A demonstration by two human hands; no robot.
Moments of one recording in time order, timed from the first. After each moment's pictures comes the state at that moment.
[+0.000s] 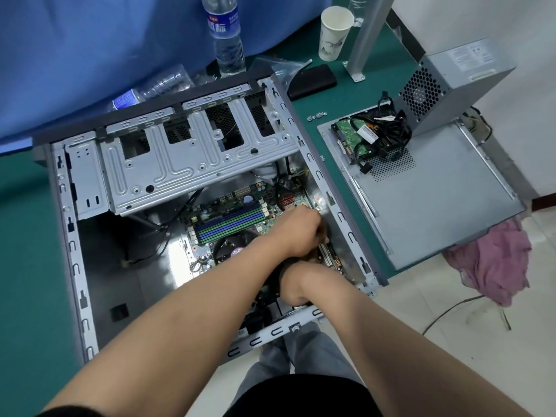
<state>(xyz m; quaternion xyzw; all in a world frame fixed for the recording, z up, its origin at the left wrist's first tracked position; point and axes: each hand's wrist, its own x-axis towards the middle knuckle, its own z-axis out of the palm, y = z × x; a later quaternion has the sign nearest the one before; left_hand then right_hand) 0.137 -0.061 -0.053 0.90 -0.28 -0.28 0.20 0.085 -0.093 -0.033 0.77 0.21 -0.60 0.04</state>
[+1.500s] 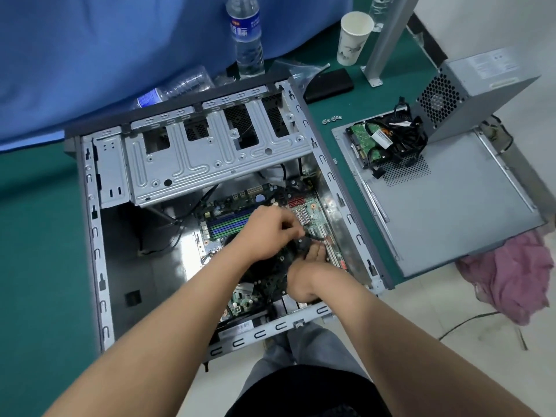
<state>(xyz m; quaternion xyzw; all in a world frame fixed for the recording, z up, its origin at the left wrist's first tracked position) 0.123 0.000 -0.033 0.89 -0.13 -0.25 0.36 0.077 -0.090 -0.027 0.82 0.05 -0.57 0.09</state>
